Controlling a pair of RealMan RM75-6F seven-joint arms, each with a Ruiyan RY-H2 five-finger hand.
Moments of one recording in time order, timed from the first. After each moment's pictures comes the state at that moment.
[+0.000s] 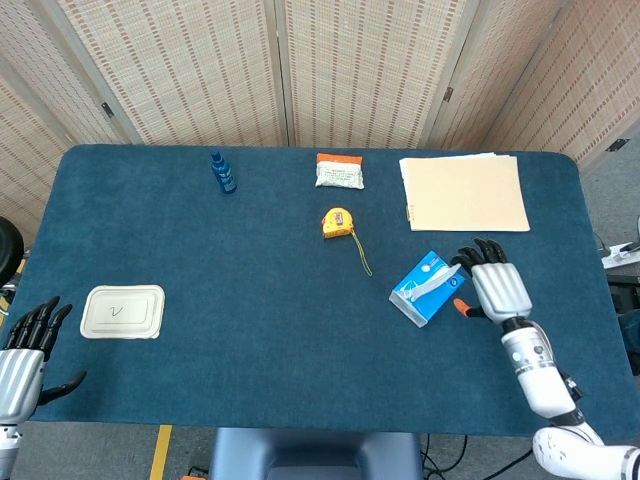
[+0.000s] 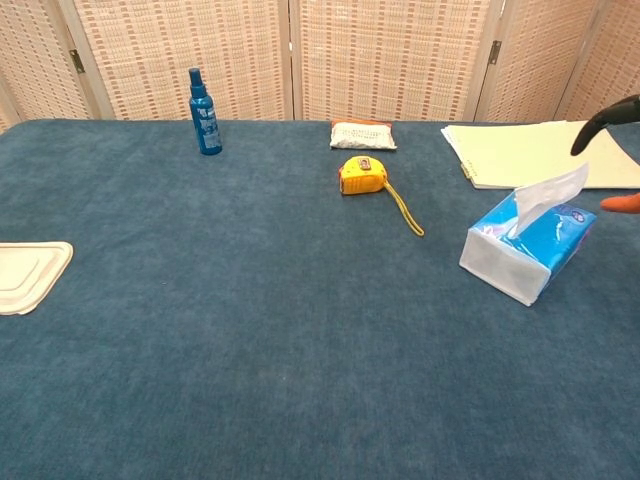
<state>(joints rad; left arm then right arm) -0.06 -1.14 -0.01 -1.56 1.59 1.56 0.01 0.47 -1.25 0.23 -1.69 -1.05 1.03 -0.40</state>
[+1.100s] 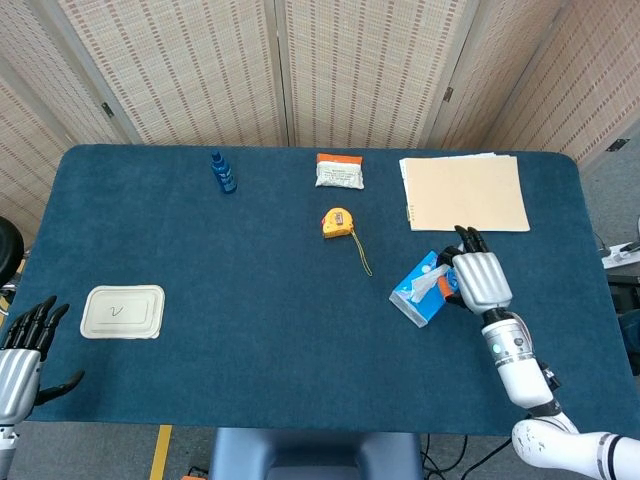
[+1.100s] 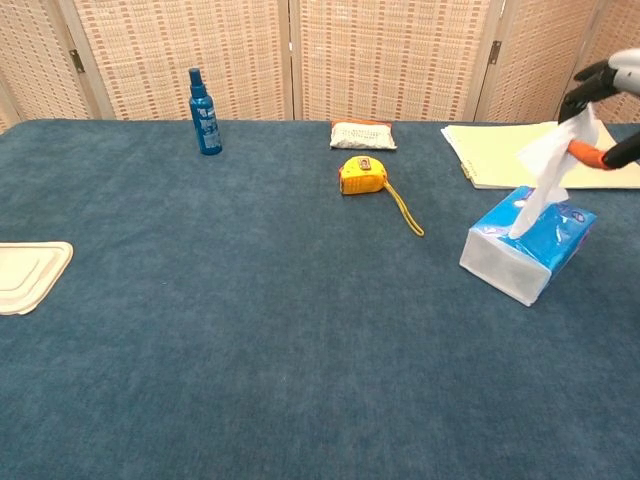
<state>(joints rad) -0.06 -1.14 -0.02 -1.56 1.59 1.57 -0.02 0.51 -1.25 0.21 -1.76 -1.11 1.17 -0.37</state>
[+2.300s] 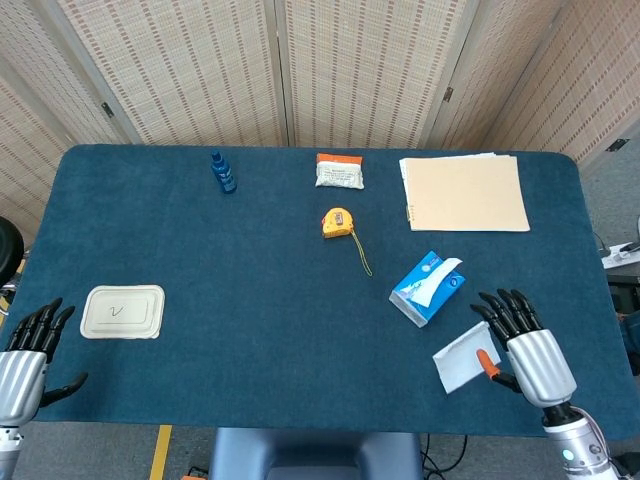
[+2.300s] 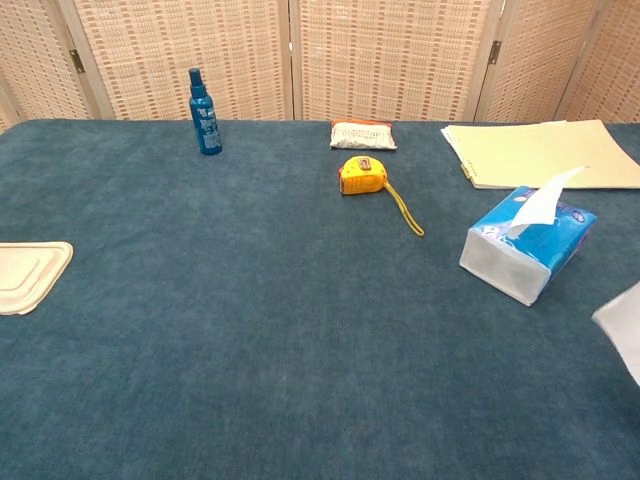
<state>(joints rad) -0.06 -1.15 -0.01 -1.56 1.60 1.56 0.02 0.15 -1.17 -0.04 -1.70 -1.68 1.51 -0.08</state>
